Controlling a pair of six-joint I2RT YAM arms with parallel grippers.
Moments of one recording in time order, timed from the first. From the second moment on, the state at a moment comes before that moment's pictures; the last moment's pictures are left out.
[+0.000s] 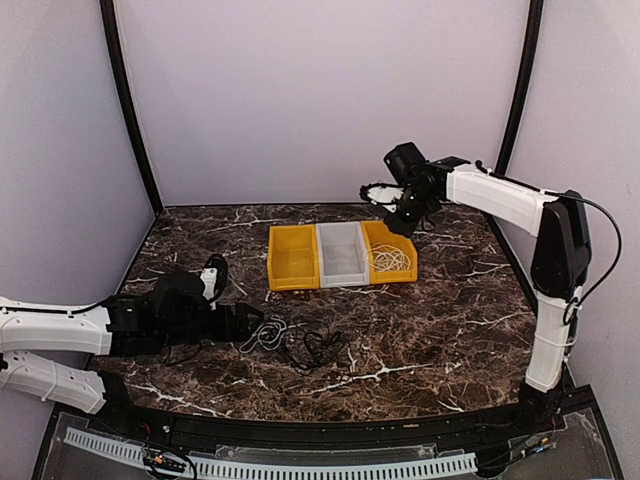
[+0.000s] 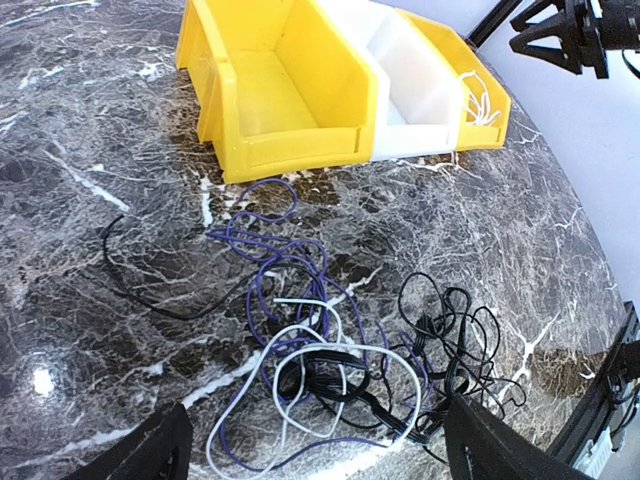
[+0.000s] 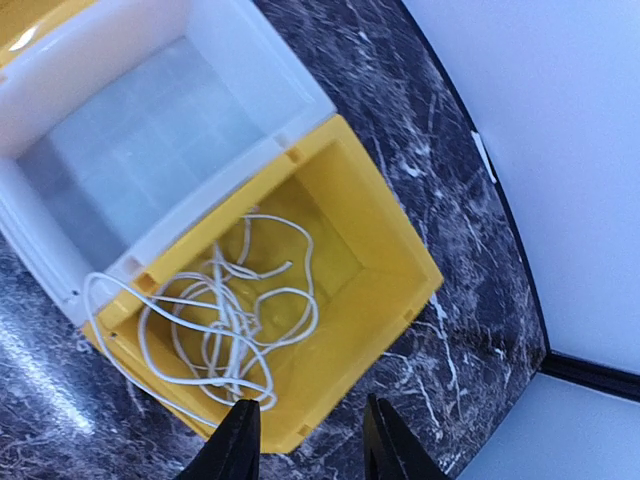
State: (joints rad) left arm -0.91 1.07 0.47 -0.02 -0.19 -0.66; right arm 0.56 1.96 1.77 -0.81 0.21 -0.55
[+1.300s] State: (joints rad) left arm -0.85 0.81 0.35 -0.25 -0.32 -0.94; right arm 1.10 2.16 1.70 -0.57 -0.15 -0.95
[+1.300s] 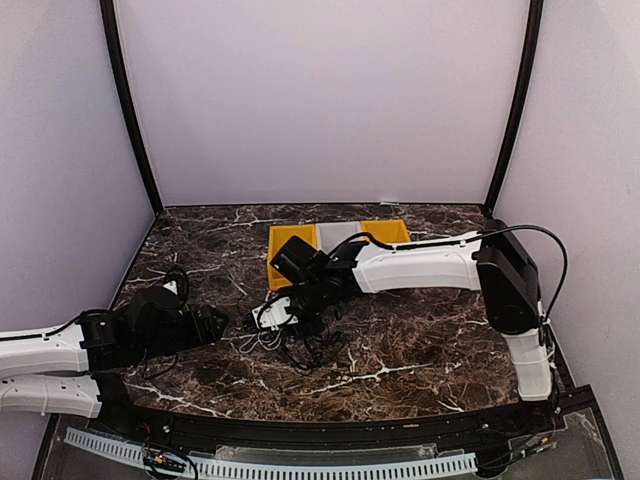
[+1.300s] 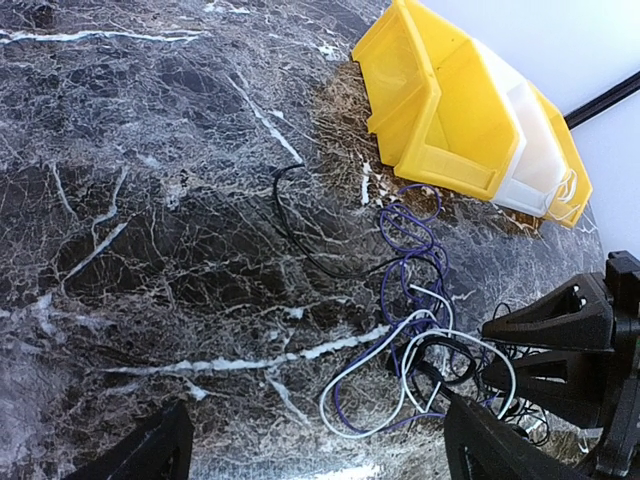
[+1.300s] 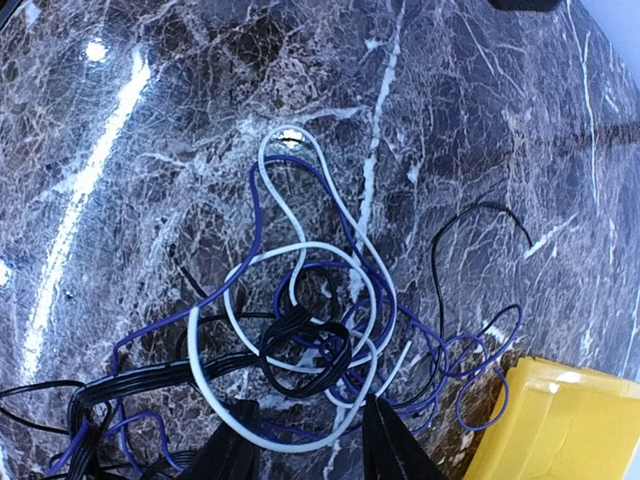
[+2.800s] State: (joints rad) left arm -0.85 0.73 0.34 -0.28 -0.36 -0.93; right arm 1.21 2.11 1.65 -0.53 0.09 -1.19
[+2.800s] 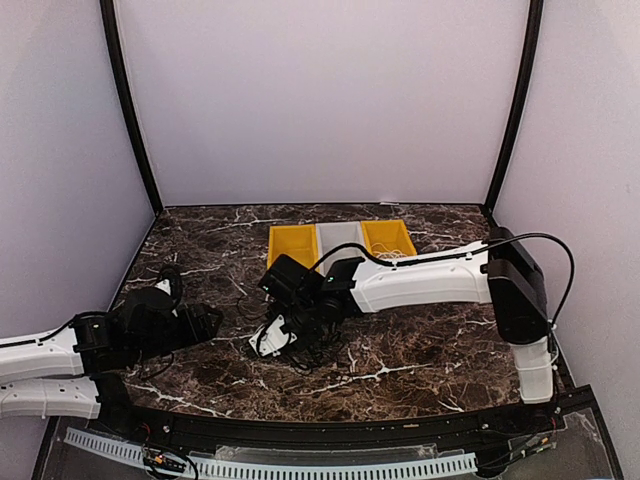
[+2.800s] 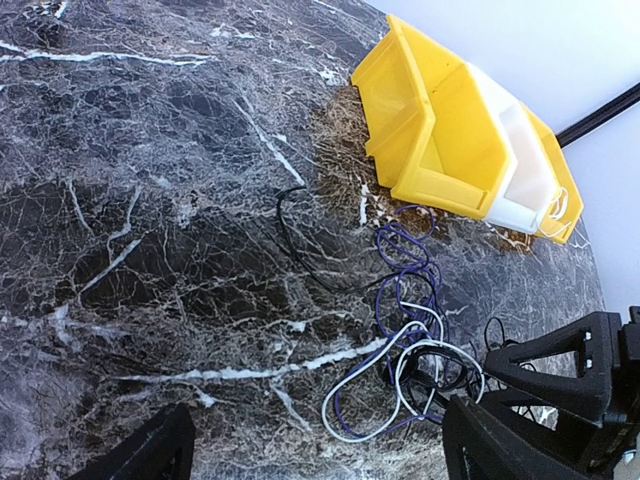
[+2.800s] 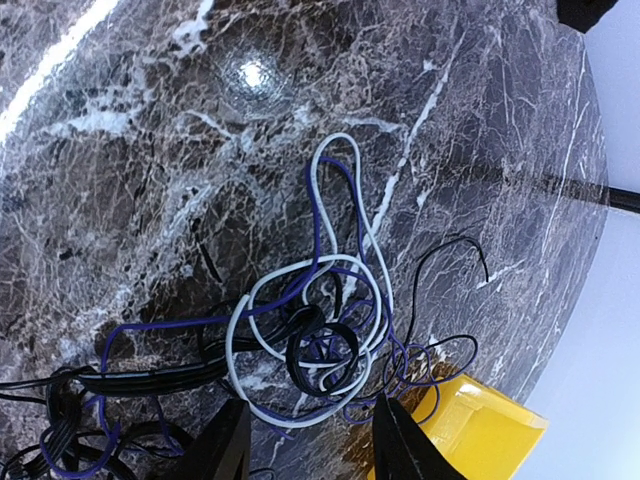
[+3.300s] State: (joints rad) left arm -0.85 0.73 0.31 -0.27 -0.36 -0.93; right arm 1.22 2.13 1.65 -0.62 0.09 -1.24
